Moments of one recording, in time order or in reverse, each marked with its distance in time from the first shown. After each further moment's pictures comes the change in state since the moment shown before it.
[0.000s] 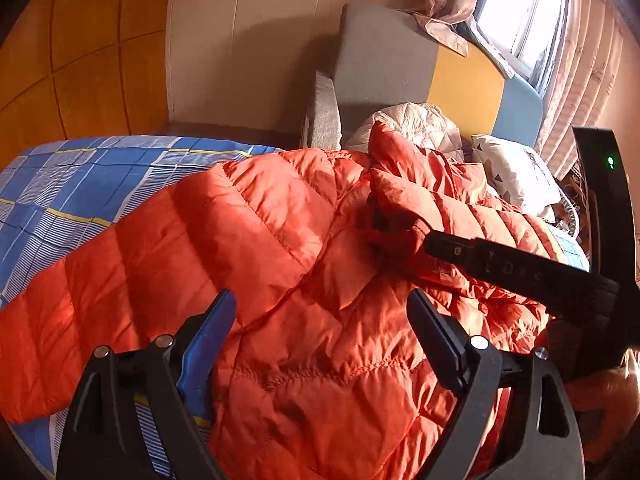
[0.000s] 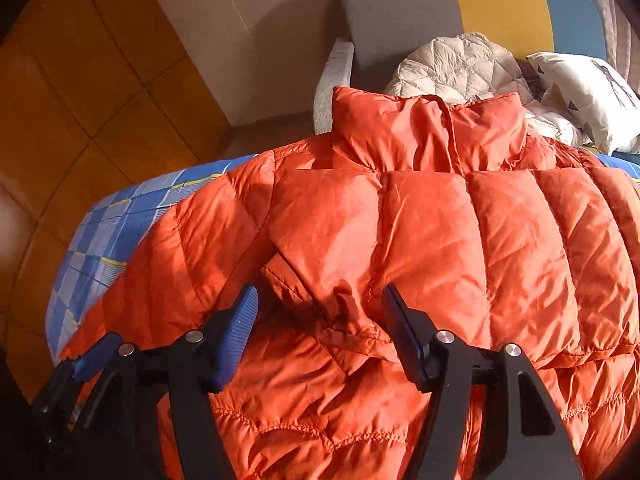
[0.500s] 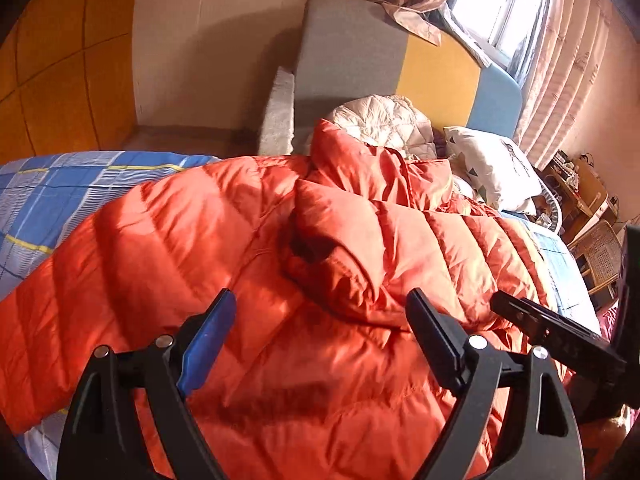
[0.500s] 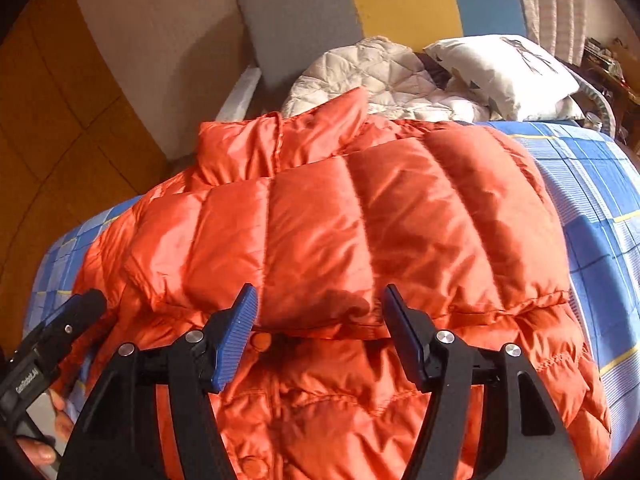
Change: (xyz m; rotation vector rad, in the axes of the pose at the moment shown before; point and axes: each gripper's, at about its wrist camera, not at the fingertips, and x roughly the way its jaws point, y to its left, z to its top) left arm 0.036 -0.061 0.027 0.039 0.028 -0.077; right arm -0.051 -0.109 -0.023 0.148 -0.074 -0.185
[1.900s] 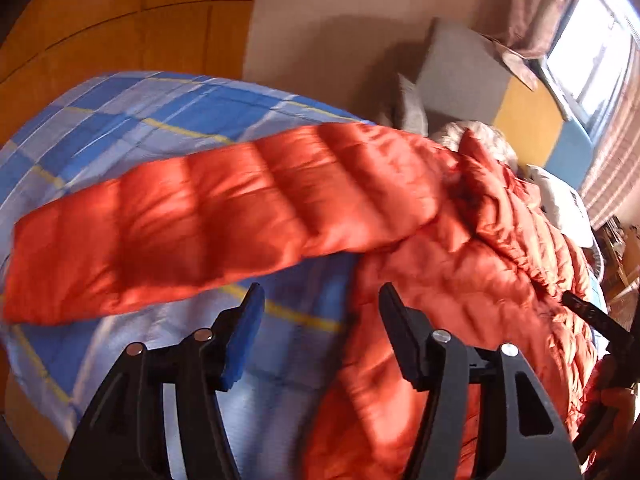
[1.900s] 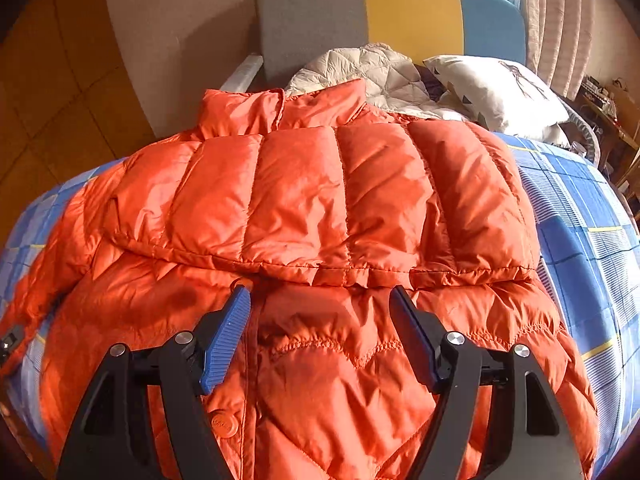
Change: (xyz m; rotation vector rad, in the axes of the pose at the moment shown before) left arm -0.091 0.151 -0.105 -0.289 -0.015 0.222; right arm -0.012 0.020 -0.042 -0.143 -0.021 -0.102
